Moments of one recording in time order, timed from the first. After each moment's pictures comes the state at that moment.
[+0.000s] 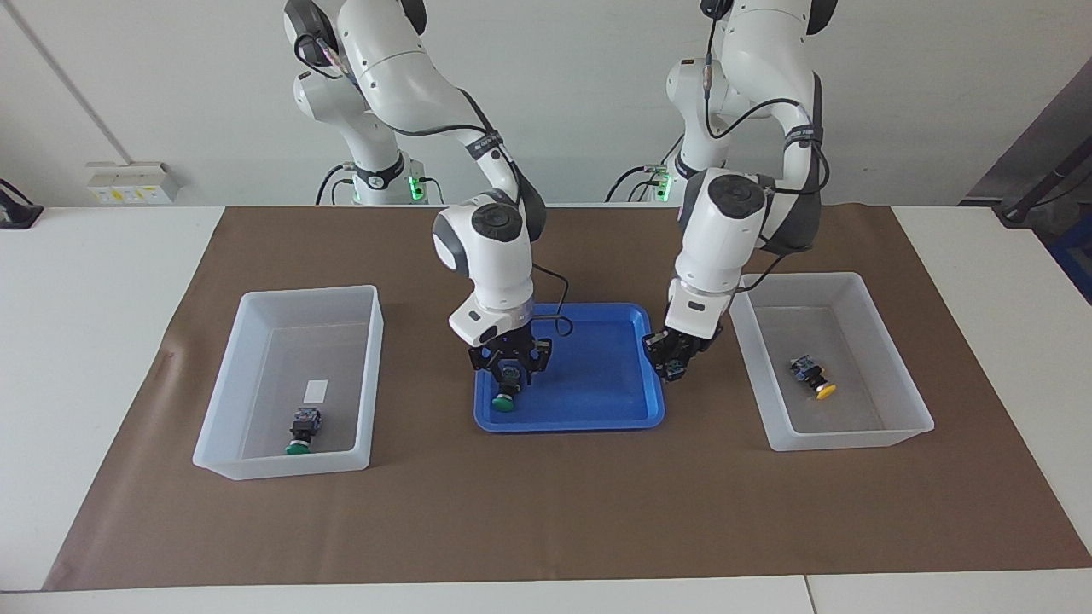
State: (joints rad) left arm -0.29 0.26 -0.07 -1.79 0.02 2.23 -0.69; right arm 0.45 0.47 0.06 -1.75 -0.14 2.41 0.69
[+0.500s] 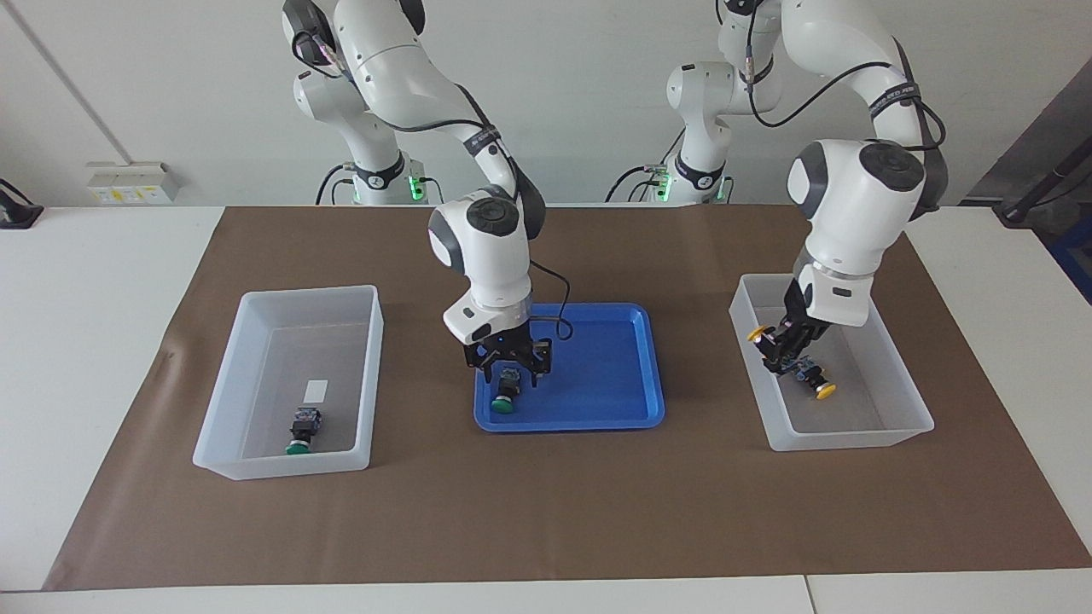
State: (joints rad) left arm -0.03 0.22 -0.06 -1.74 0.00 2.13 -0.49; right arm 0.44 0.48 0.06 -1.72 -0.14 2.39 0.77
